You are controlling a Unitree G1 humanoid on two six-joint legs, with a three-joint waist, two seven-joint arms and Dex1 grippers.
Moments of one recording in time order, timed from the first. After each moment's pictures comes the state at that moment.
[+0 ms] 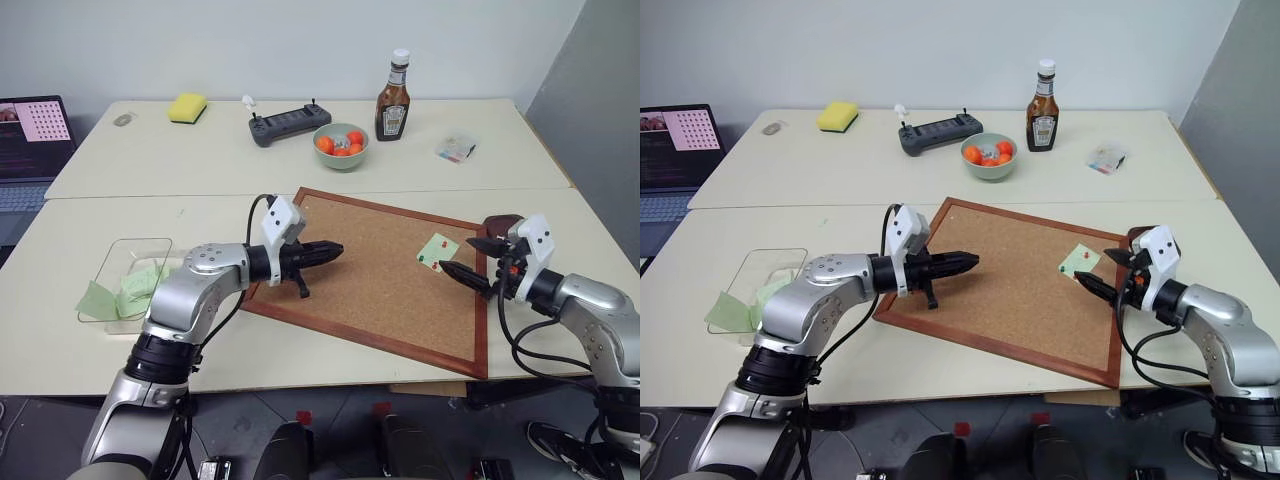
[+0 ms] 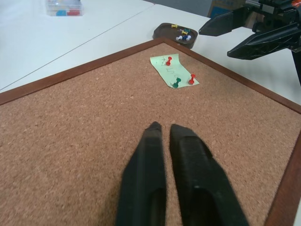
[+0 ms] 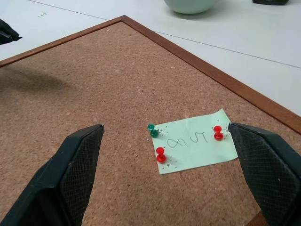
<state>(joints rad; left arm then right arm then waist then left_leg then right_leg) -0.56 0.50 -0.14 -0.04 -0.43 0.57 -0.89 -0.26 -0.64 -0.15 -0.14 0.46 0.57 0.76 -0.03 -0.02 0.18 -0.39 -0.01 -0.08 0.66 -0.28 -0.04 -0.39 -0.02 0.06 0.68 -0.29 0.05</state>
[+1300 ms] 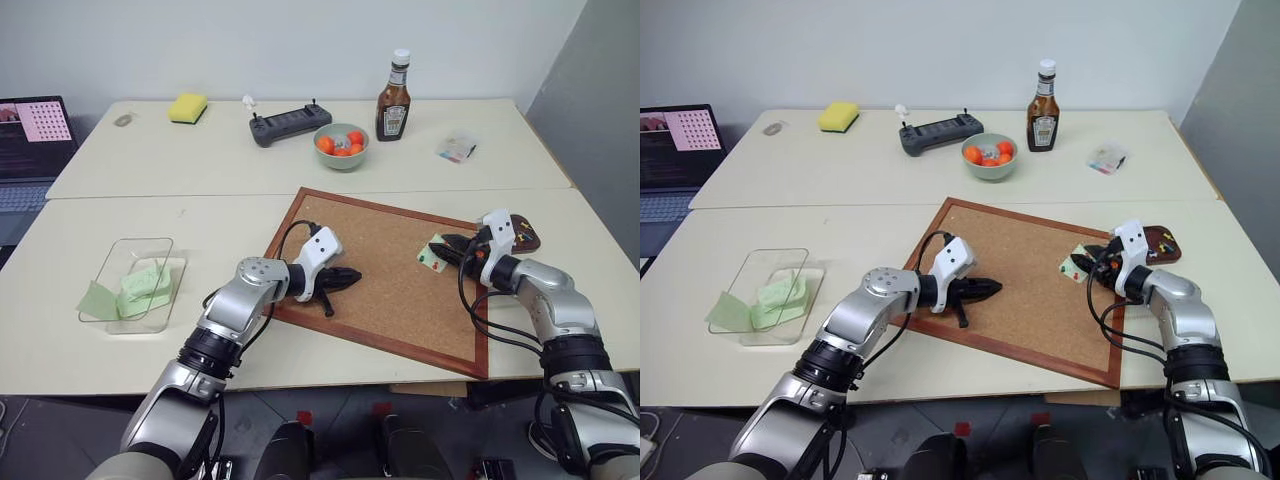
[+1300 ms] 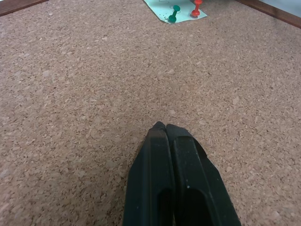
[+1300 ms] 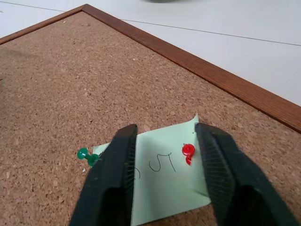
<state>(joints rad) -0.59 0.38 -0.30 0.18 -0.17 0.47 -0.90 -0.54 -0.50 -0.08 0.46 0.29 0.28 0.80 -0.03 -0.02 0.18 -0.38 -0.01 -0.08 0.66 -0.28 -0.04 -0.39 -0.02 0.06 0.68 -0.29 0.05</state>
